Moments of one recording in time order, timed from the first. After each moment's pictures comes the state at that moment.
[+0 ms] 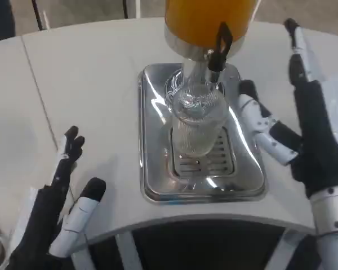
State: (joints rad) left arm 0.11 0.25 0.04 -0.11 0.10 -0.39 0.05; right arm -0.21 0.06 0.15 -0.64 -0.82 0.32 0.07
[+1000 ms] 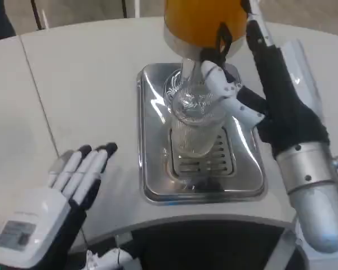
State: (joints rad) left arm 0.18 0.49 0.10 -0.14 0.76 -0.52 0.23; right arm -0.46 -0.02 0.14 -0.44 -0.58 0.28 0.05
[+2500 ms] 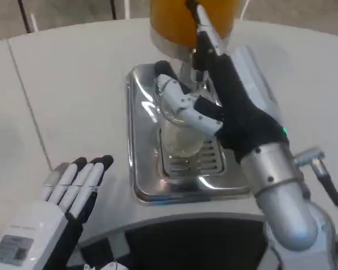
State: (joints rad) left arm 0.23 0.49 0.09 -0.15 0.79 -0.51 0.30; right arm -0.51 -0.04 0.28 -0.40 -0.59 0.35 0.10
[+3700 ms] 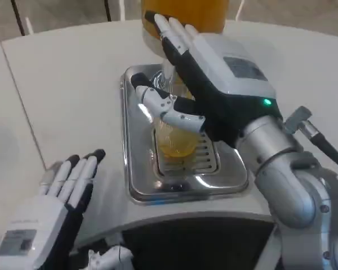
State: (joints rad) left arm 0.19 0.43 0.04 -0.17 0.79 -0.35 0.27; right arm -0.66 -0.16 0.37 -0.44 -0.95 0.44 0.43
